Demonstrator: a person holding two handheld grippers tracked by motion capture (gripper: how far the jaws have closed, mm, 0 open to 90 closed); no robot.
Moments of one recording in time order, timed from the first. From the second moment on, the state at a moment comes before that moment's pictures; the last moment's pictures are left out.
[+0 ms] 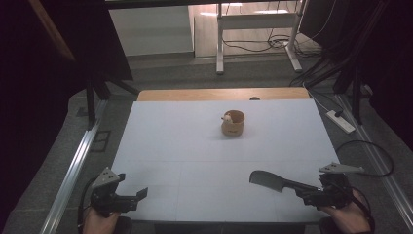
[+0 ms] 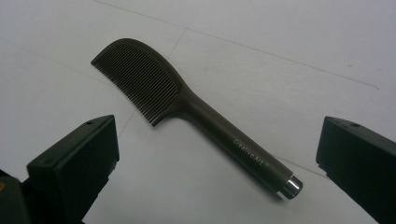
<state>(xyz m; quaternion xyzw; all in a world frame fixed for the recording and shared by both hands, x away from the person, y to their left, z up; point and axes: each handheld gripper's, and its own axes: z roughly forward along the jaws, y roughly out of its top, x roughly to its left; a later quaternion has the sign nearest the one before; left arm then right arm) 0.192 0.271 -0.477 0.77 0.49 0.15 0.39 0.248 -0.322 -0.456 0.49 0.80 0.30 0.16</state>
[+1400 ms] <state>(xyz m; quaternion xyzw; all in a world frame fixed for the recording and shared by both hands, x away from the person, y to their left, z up) 0.192 0.274 -0.477 0.76 0.50 0.14 0.39 0.249 -0.315 -0.450 0.47 0.81 0.31 0.16</state>
